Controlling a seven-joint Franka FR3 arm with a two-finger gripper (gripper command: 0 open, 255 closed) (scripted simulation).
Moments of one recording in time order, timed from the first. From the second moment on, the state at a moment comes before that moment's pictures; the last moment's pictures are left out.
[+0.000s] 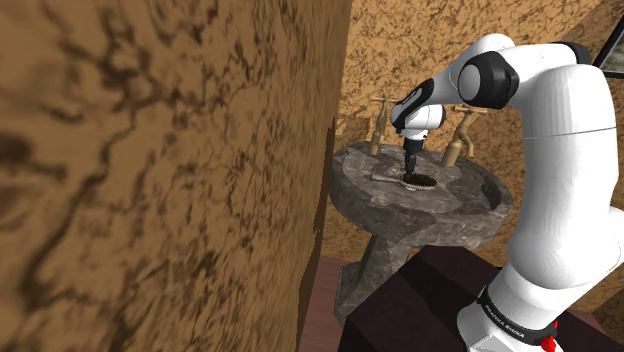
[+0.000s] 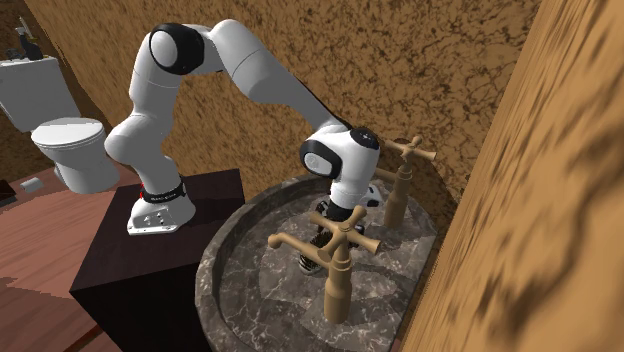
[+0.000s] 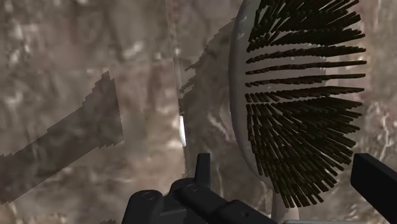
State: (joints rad) arm -0.28 0.54 -0.39 -1.83 0.21 2.16 -1.35
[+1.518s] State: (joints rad) arm -0.25 0.45 -0.42 -1.85 0.17 2.12 -1.31
